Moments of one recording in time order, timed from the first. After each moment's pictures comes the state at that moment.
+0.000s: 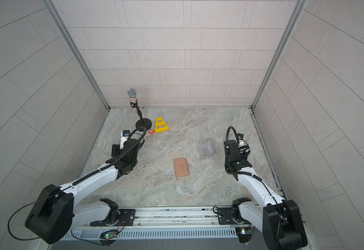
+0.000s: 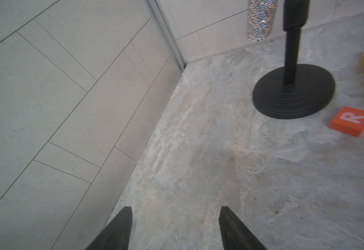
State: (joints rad) left arm -0.40 1.23 0.56 0.01 -0.99 -0.06; right arm 0.15 1.09 0.51 -0.15 0.70 0.26
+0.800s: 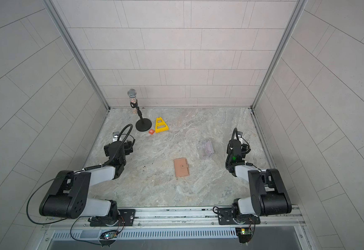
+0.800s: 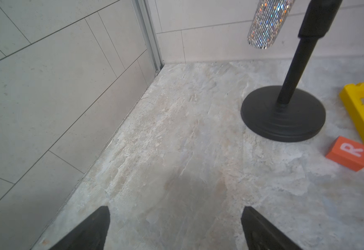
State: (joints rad) left arm -0.06 1.43 0.37 0.68 -0.45 -0.02; right arm -0.01 1.41 0.40 0.57 0.47 0.08
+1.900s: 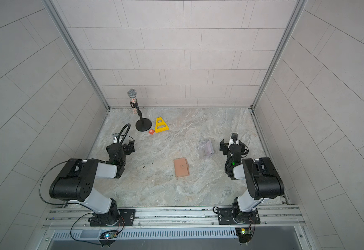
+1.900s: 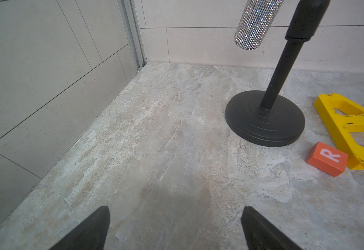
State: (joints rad) left arm -0.03 1.59 0.35 0.86 -0.35 -0.05; right arm 0.00 1.57 0.31 0.96 0.27 0.01
